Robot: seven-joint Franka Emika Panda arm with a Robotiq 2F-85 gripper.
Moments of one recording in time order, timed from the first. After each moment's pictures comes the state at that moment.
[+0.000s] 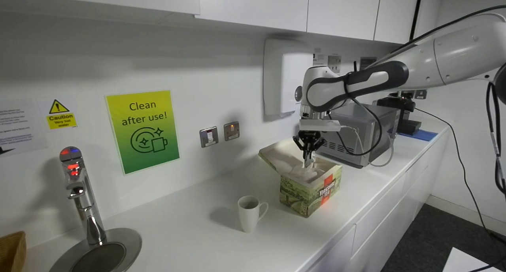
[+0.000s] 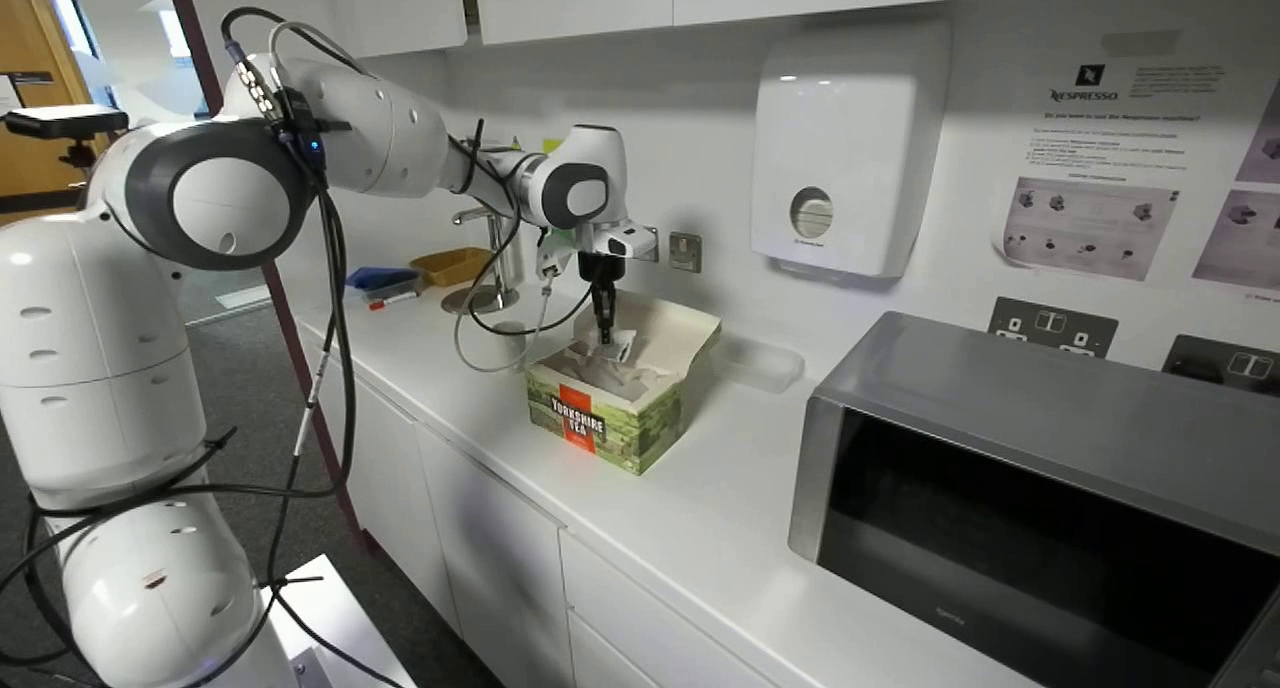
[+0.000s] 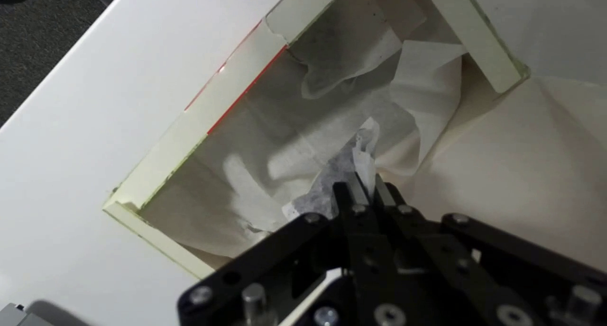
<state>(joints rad) 0.04 0.13 0.01 -1.81 0.03 1.99 0.73</state>
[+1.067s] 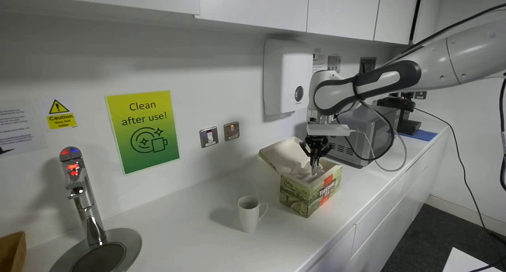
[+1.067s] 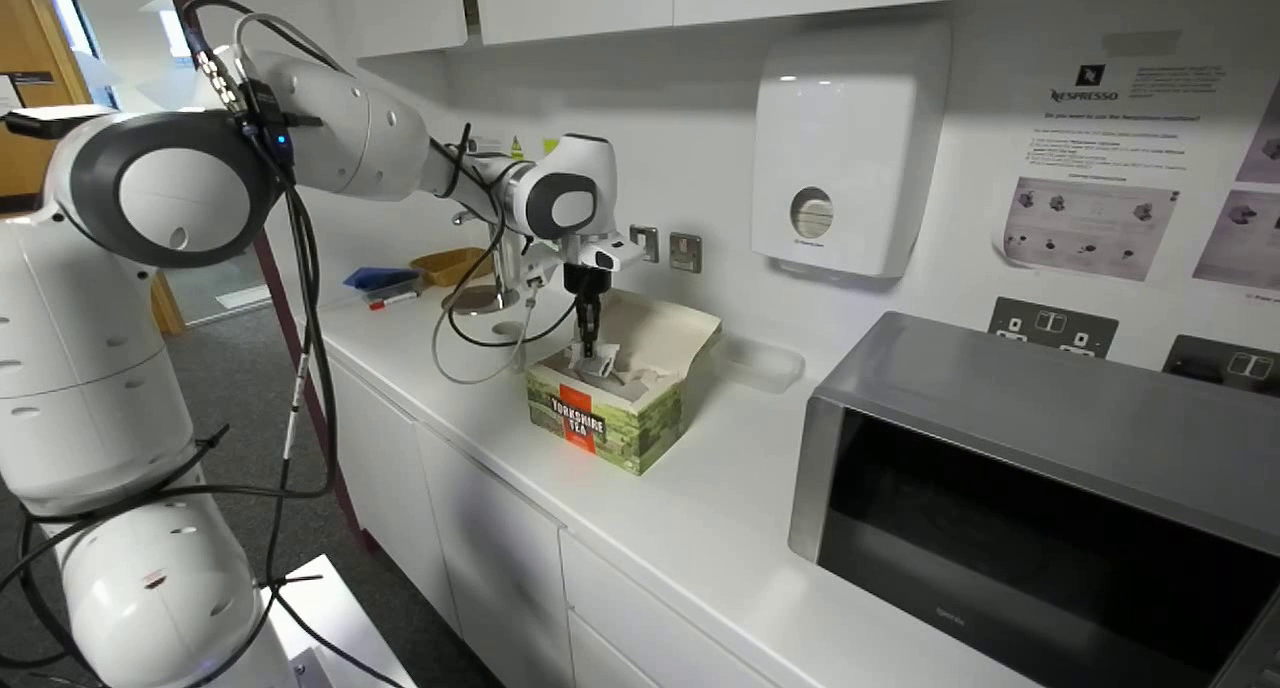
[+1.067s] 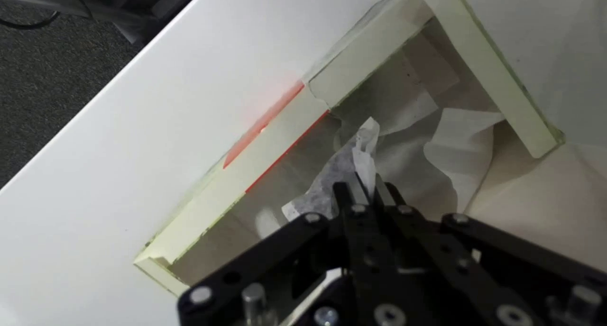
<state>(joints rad) 0.04 0.06 0.01 -1.93 0.07 1.99 0.69</state>
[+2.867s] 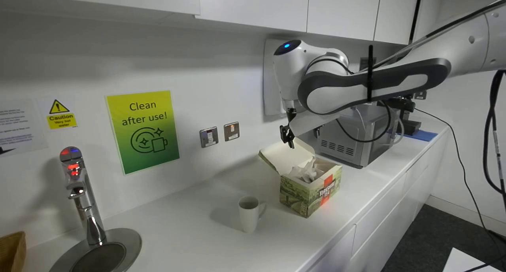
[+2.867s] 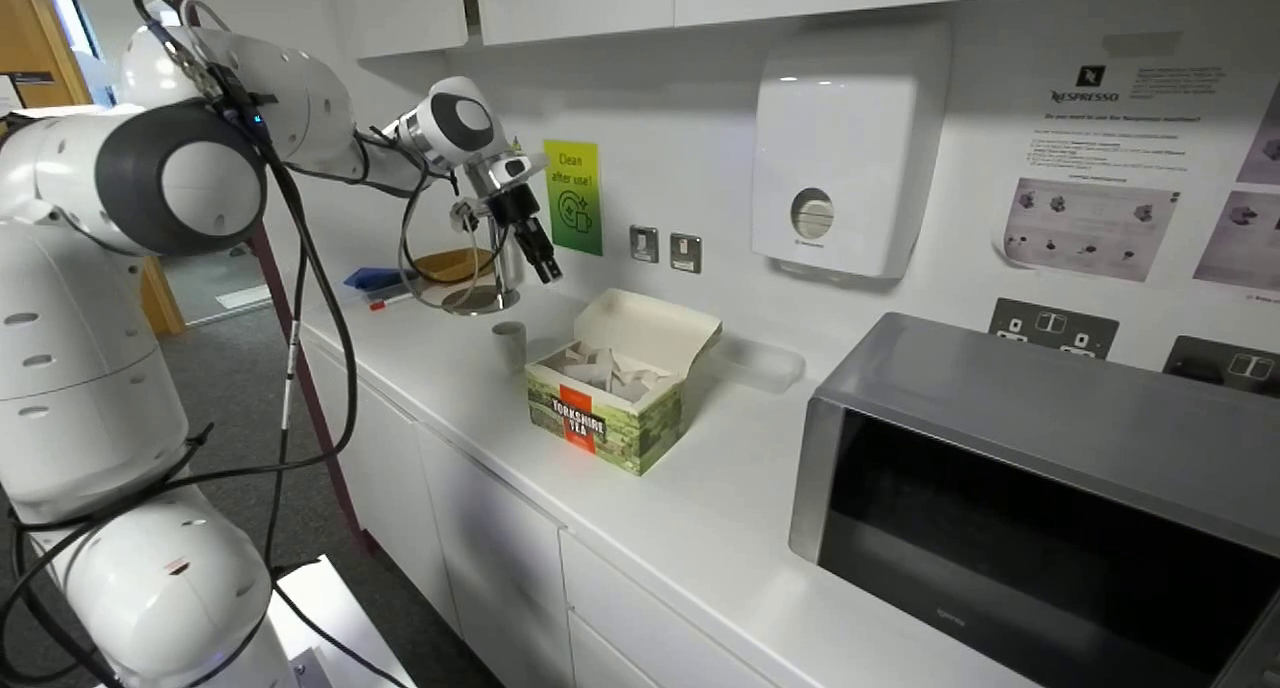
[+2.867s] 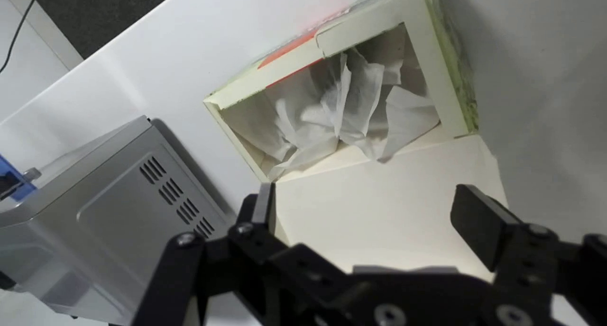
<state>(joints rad) 0.19 0.04 0.22 -1.72 -0.50 1.71 0.90</state>
